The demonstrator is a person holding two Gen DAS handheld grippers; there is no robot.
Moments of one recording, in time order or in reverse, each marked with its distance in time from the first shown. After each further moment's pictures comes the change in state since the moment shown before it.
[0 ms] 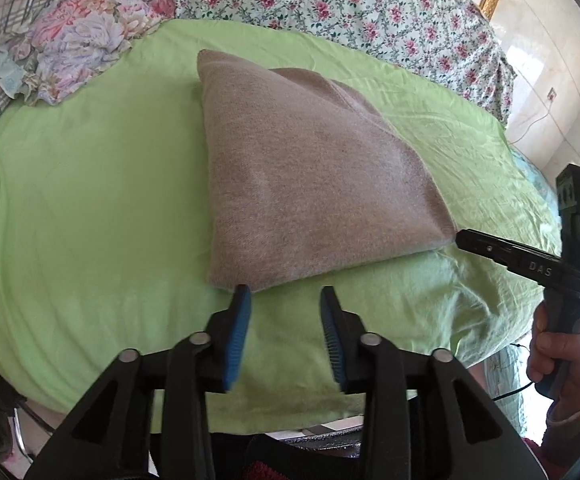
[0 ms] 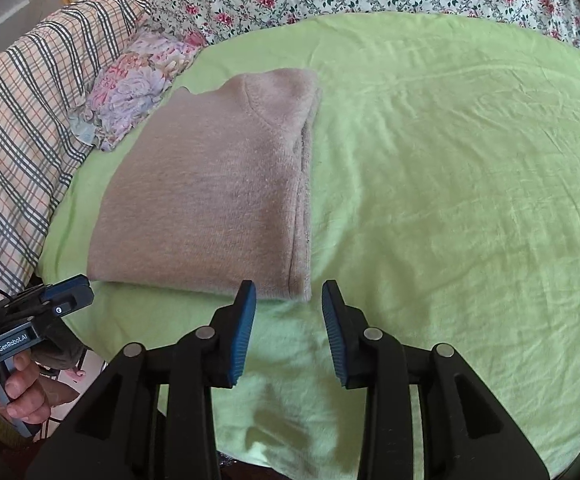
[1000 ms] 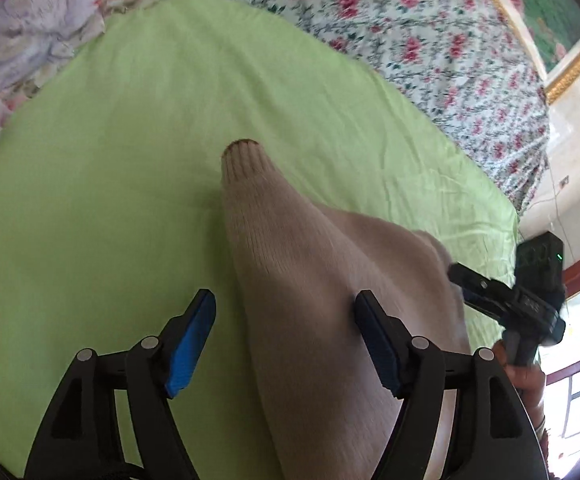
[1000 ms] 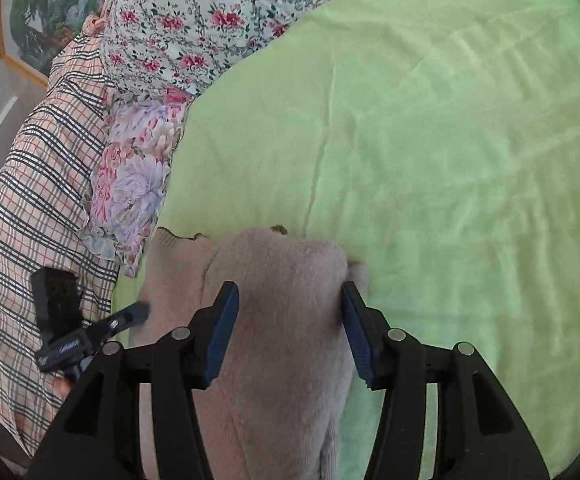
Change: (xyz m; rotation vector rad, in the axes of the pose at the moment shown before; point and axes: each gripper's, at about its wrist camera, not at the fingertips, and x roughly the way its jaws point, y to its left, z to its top) left arm 0.155 0.113 0.231 -0.224 0.094 -0.176; right arm 0.150 -0.046 0.201 0.209 0.047 0.321
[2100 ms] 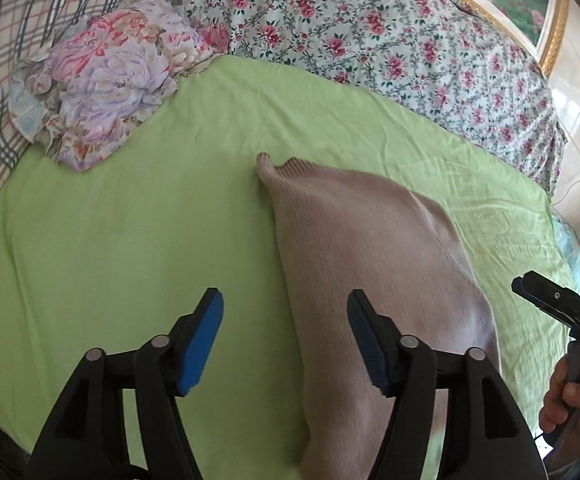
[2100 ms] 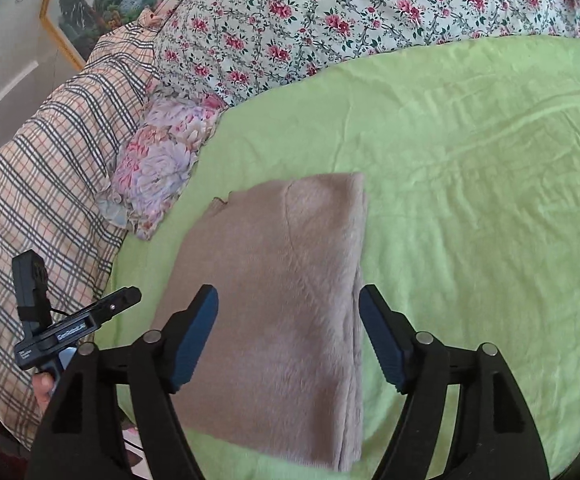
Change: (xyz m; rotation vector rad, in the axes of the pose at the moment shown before) left arm -0.107 -0.062 -0.136 0.096 -0.211 0.267; right arm -0.111 0.070 -0.126 -0.125 -0.144 -0.143
